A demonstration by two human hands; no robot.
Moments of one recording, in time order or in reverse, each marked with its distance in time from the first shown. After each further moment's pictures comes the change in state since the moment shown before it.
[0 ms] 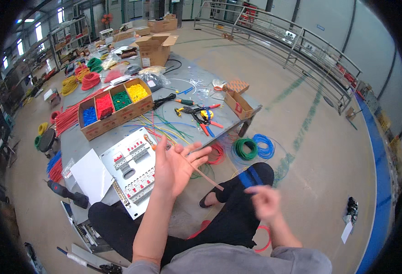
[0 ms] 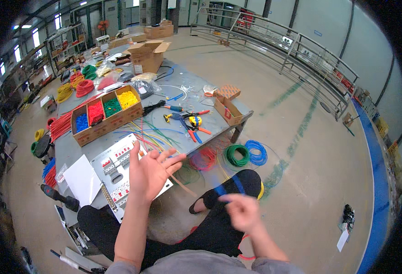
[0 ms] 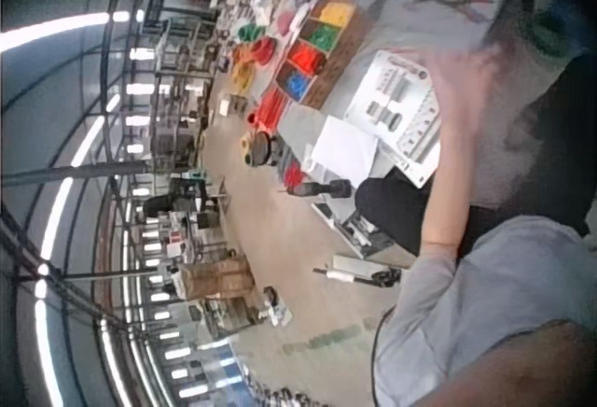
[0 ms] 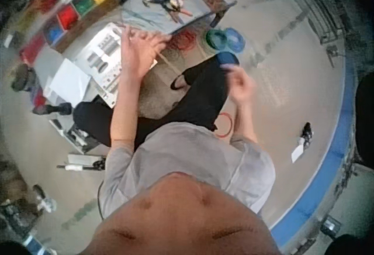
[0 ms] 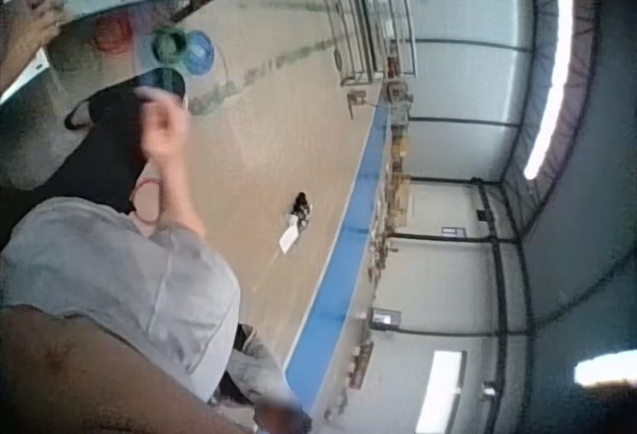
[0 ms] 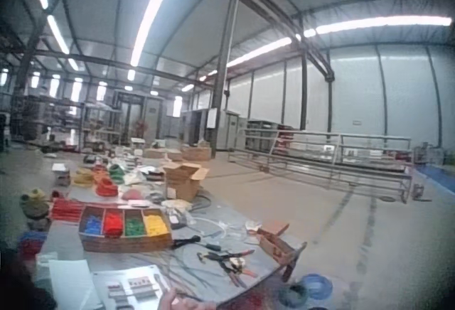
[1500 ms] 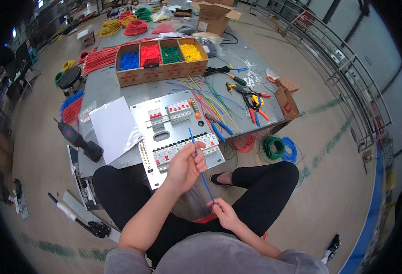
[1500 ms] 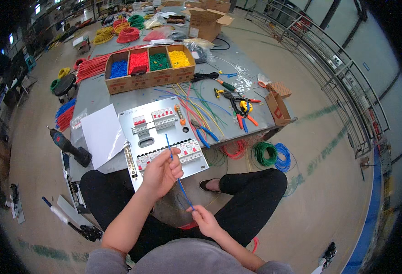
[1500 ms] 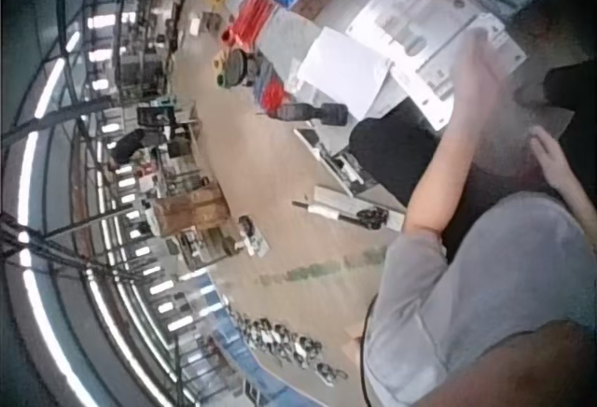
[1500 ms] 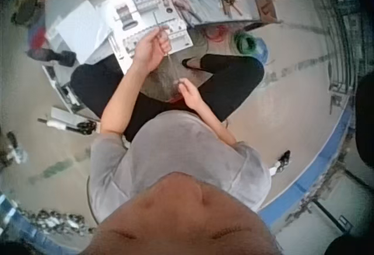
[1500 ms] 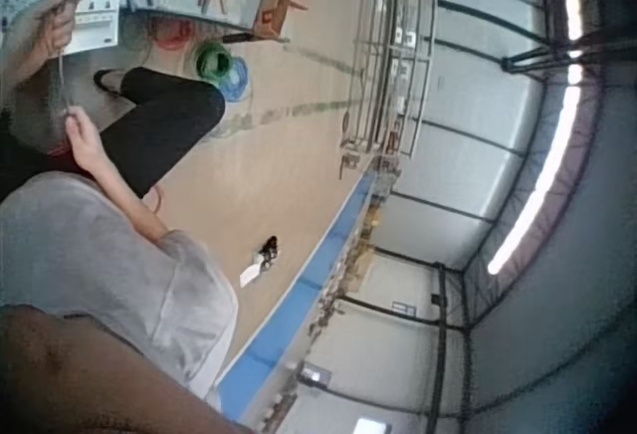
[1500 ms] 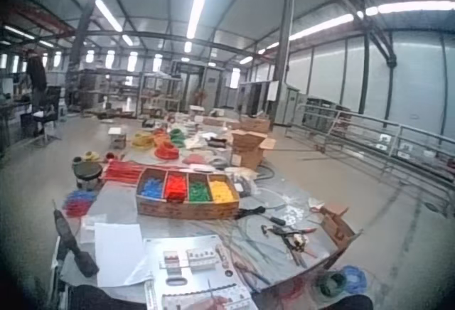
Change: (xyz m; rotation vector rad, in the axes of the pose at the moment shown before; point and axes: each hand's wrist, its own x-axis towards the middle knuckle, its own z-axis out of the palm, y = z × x) left_hand -0.062 0.043 -0.158 0.039 0.221 0.041; right_hand -0.102 0.061 0.239 0.610 -0.672 0.583
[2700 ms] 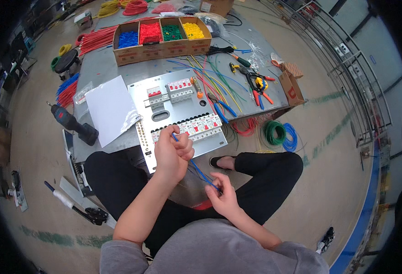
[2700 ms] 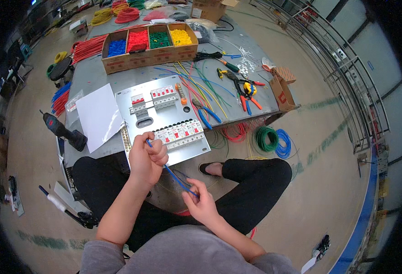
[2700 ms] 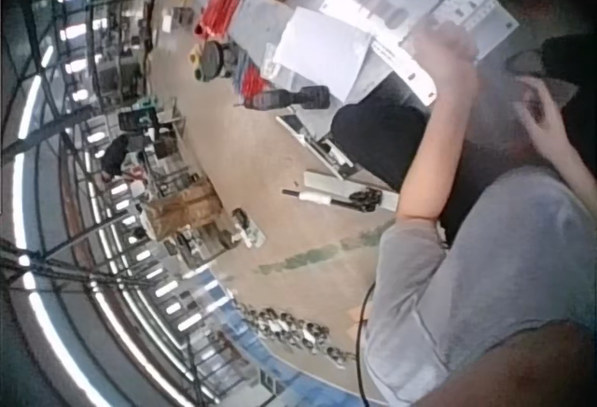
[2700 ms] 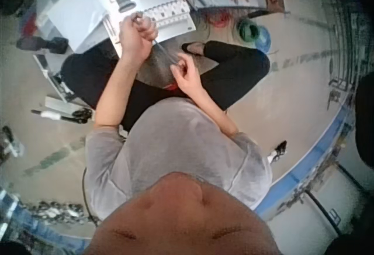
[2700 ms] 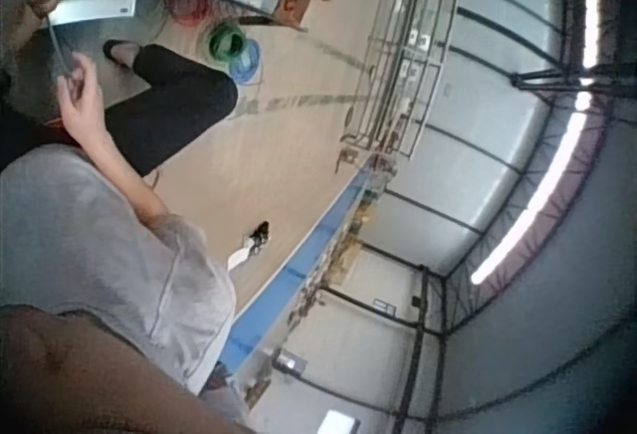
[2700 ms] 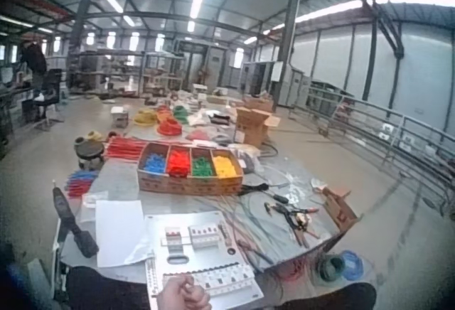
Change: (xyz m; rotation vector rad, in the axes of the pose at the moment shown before) left_hand -0.020 0.018 0.000 -0.073 0.265 0.149; right_hand 0.024 -0.072 0.037 -0.321 0.273 -0.200
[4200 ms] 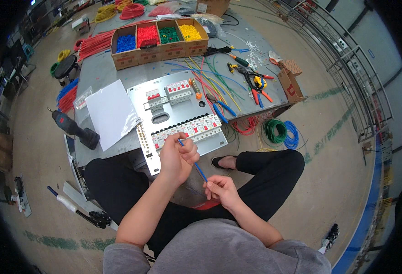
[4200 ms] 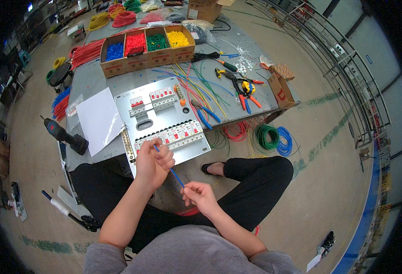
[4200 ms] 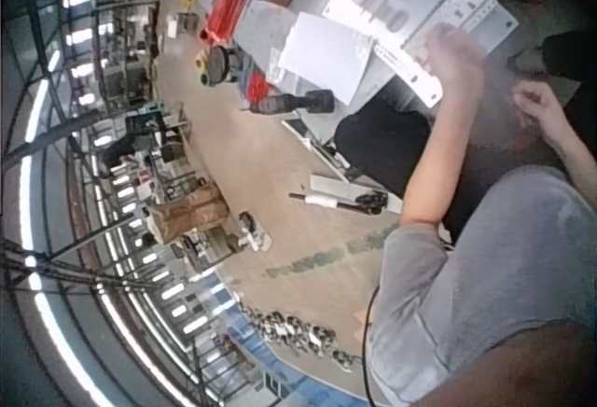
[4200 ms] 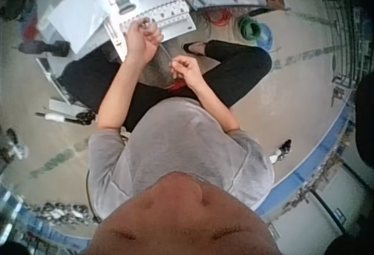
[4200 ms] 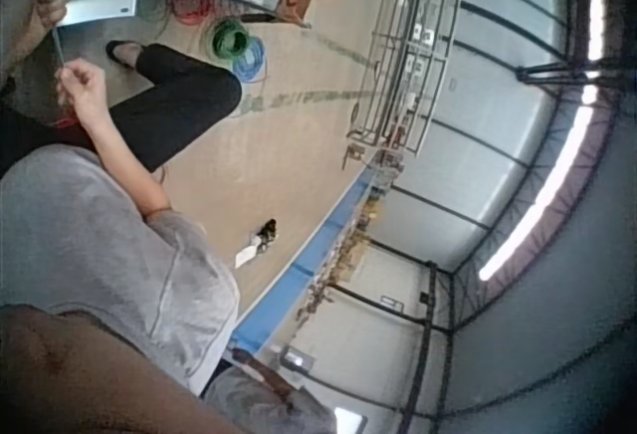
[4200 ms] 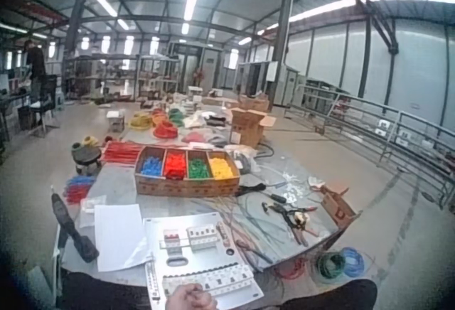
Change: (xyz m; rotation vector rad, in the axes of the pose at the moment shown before) left_hand 0.010 -0.018 -0.020 -0.078 -0.063 -0.140; right_hand 0.019 0.018 -0.010 0.642 -0.275 0.443
